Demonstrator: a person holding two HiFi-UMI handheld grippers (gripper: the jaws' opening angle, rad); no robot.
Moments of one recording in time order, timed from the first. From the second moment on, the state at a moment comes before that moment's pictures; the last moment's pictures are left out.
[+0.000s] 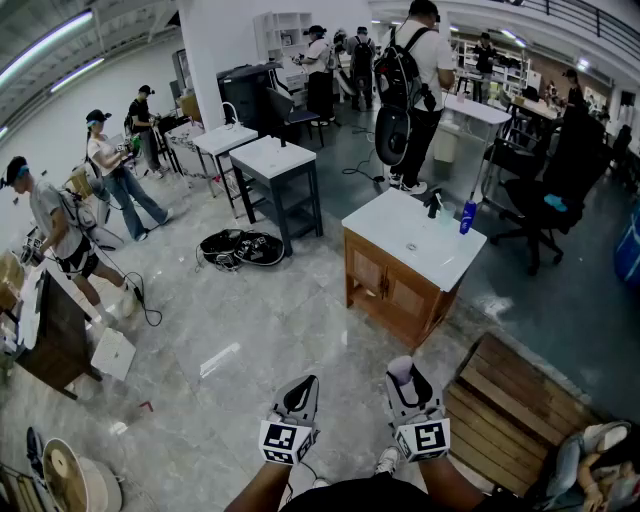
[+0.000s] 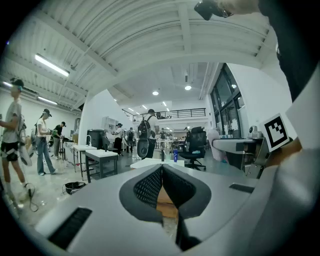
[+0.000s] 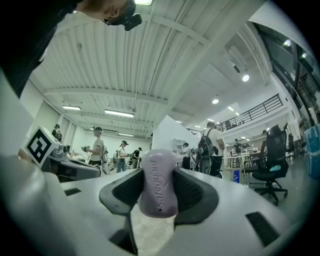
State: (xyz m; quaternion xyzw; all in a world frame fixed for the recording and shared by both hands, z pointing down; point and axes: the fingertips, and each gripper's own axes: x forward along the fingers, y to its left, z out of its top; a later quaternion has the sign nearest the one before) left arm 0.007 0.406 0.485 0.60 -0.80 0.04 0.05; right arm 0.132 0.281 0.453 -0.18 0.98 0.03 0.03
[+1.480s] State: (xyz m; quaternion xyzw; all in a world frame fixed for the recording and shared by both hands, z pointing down) left arm -0.030 0.162 0.512 0.63 -0.77 0.04 0.06; right arm 0.103 0.038 0.460 -0.22 0.97 -0.02 0.05
